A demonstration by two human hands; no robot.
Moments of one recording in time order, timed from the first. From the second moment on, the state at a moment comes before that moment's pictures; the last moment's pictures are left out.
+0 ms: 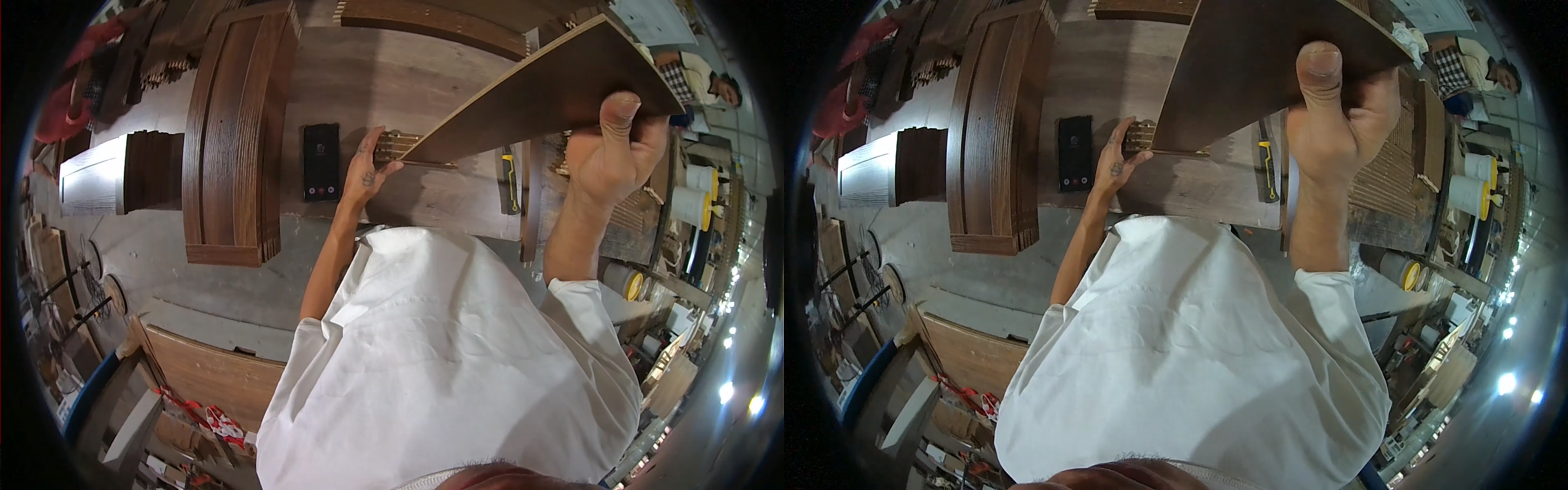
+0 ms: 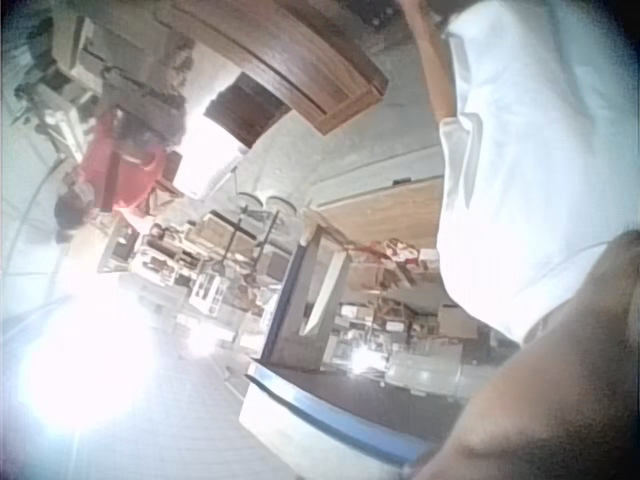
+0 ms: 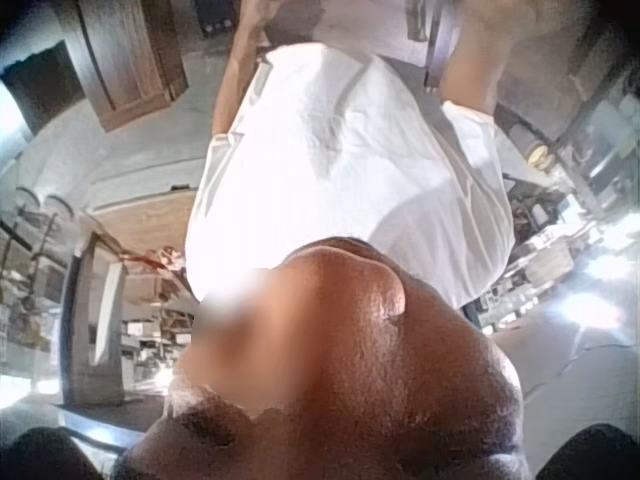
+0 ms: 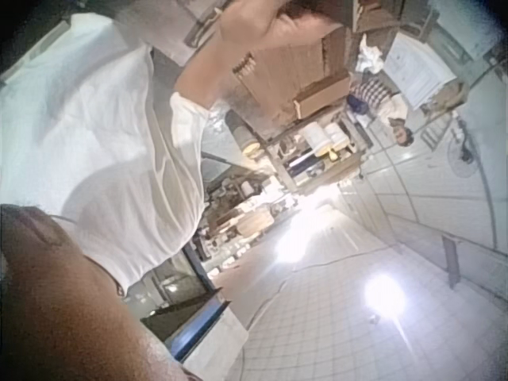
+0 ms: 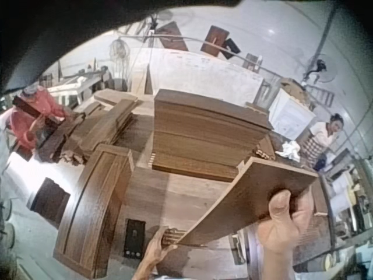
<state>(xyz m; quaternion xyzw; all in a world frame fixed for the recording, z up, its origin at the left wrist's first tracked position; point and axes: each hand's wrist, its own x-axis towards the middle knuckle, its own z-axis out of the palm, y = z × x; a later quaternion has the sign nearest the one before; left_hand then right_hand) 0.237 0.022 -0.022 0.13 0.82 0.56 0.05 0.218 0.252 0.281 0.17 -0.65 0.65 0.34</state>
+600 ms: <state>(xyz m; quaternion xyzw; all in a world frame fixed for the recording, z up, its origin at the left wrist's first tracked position) 0.238 0.020 -0.025 0.09 0.82 0.56 0.06 0.212 0.243 0.280 0.14 -0.65 0.63 0.39</state>
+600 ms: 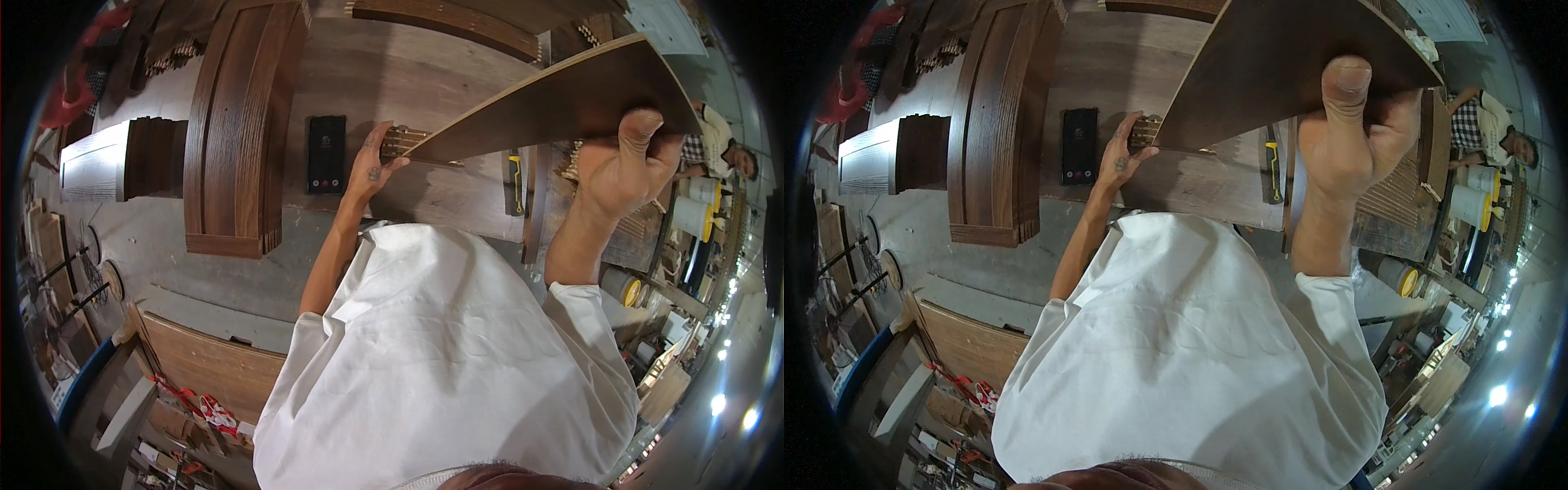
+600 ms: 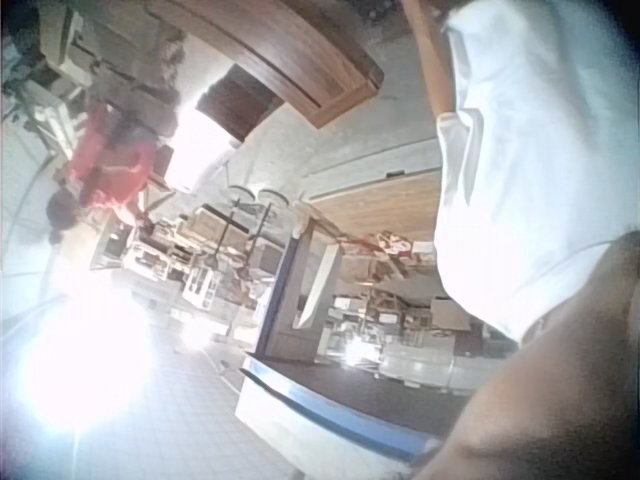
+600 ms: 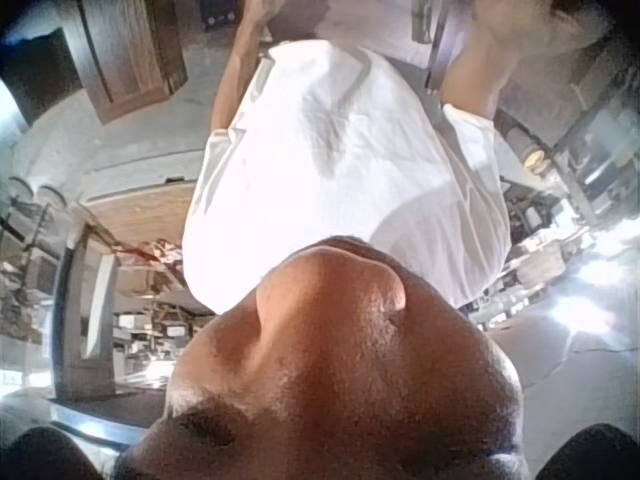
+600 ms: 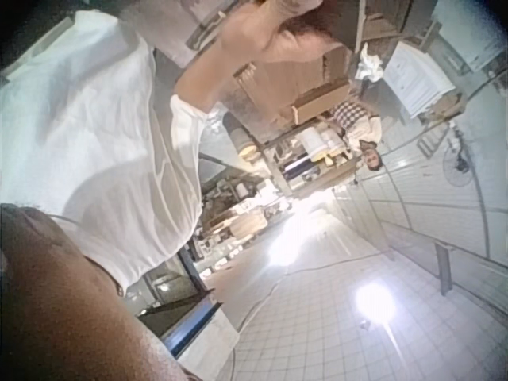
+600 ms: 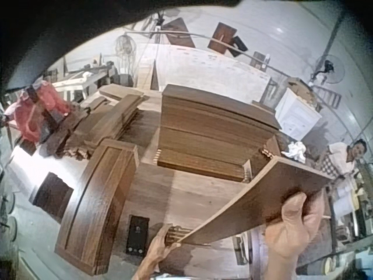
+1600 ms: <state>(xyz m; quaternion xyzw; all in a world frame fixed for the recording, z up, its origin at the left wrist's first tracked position) 0.237 0.018 -0.022 0.10 0.82 0.56 0.08 0.209 0.235 0.277 0.19 -0.65 0.64 0.35</state>
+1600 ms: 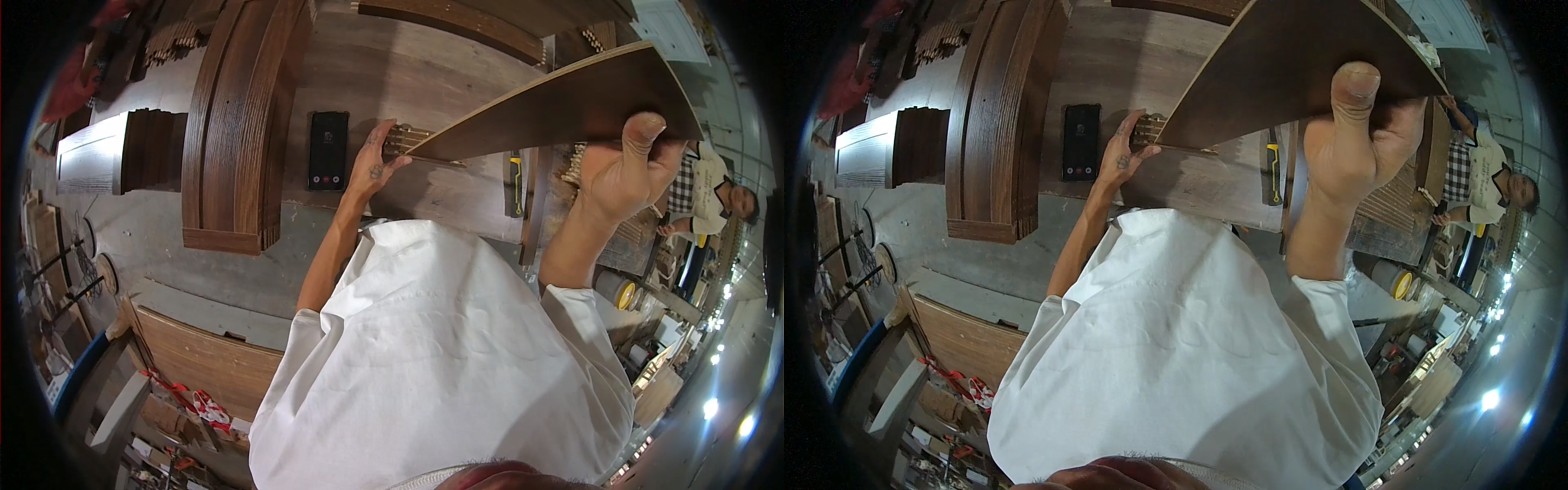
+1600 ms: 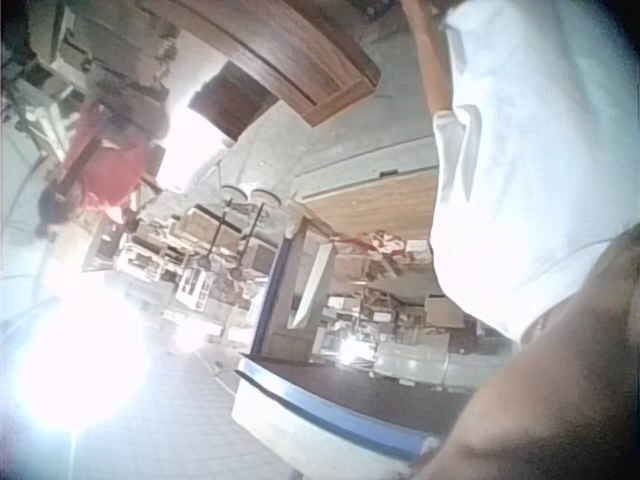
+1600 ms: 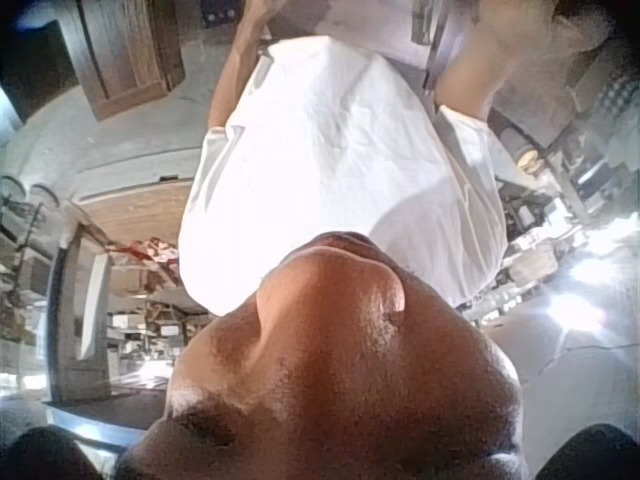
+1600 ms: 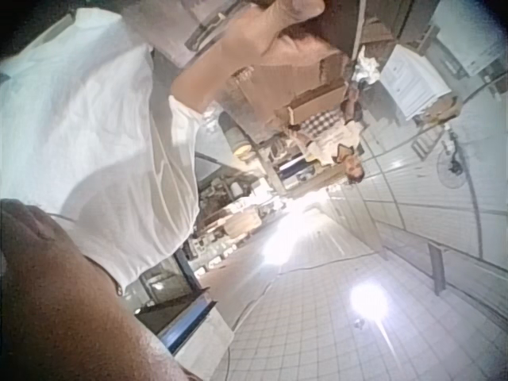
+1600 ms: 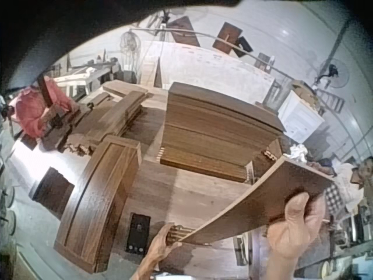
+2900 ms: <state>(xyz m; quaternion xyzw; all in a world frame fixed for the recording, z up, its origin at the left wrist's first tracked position) 0.272 0.011 -0.018 0.33 0.90 0.24 -0.13 0.236 0.220 0.320 0.16 -0.70 0.63 0.28</state>
